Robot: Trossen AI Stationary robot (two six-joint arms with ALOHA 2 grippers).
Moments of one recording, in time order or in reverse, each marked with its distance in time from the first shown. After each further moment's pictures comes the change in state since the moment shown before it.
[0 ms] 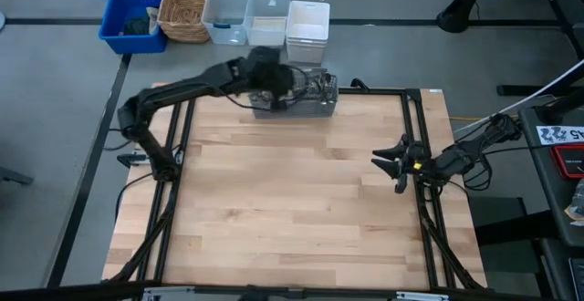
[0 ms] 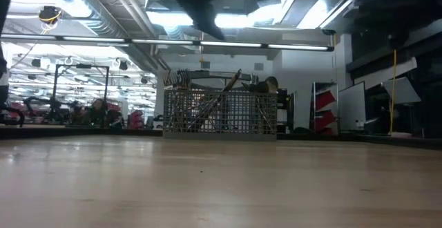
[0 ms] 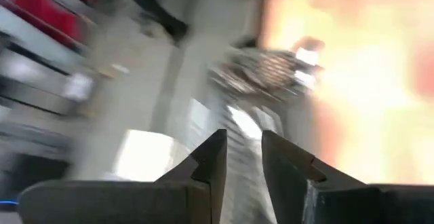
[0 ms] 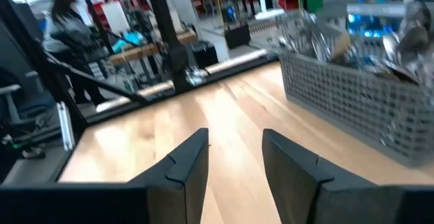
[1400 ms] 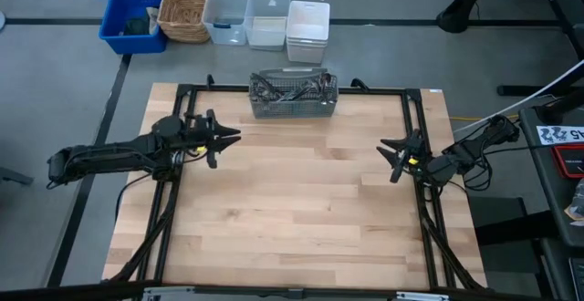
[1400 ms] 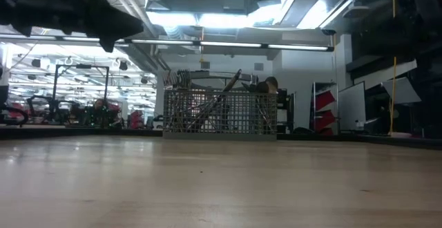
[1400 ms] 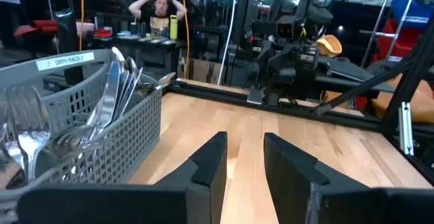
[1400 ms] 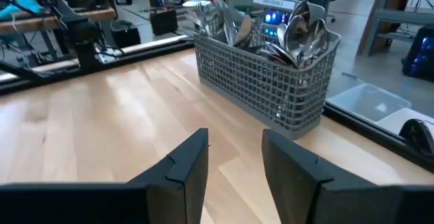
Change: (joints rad) left arm -0.138 -1.172 -1.341 0.711 0.284 -0.697; right arm -0.001 -0.068 0.000 -0.351 0.256 0.079
